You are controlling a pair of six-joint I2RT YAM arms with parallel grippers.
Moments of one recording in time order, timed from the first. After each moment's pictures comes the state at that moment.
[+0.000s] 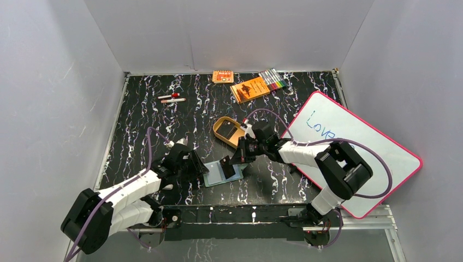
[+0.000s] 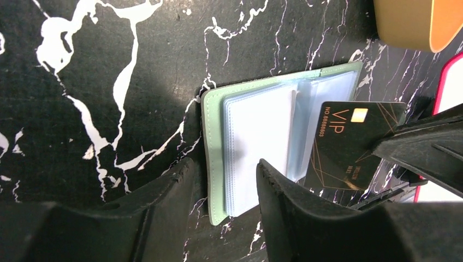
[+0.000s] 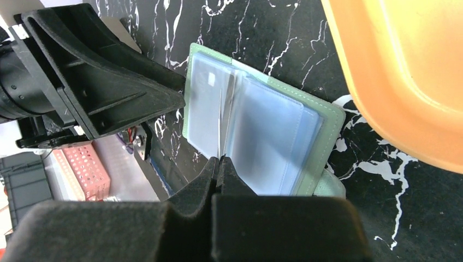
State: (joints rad) left arm -0.61 1.04 0.36 -0.21 0.06 -0.97; right arm 0.73 1.58 0.72 0.15 -0.58 0.71
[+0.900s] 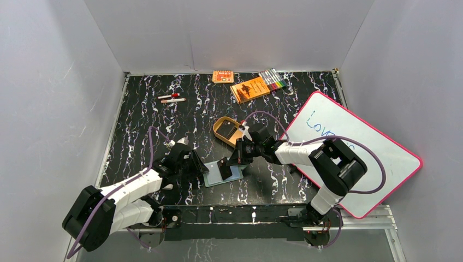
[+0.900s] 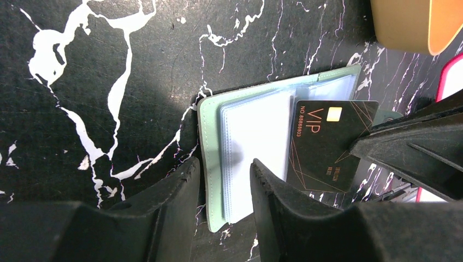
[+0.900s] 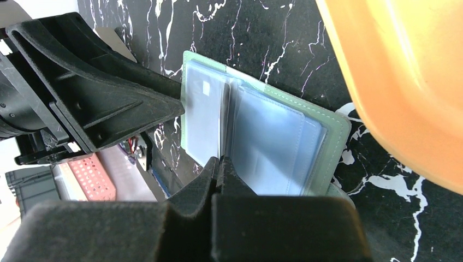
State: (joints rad) left arm -0.61 1.07 0.36 -0.16 0.06 -0.96; right arm 0.76 1.63 0.72 0.20 -0.52 0.78
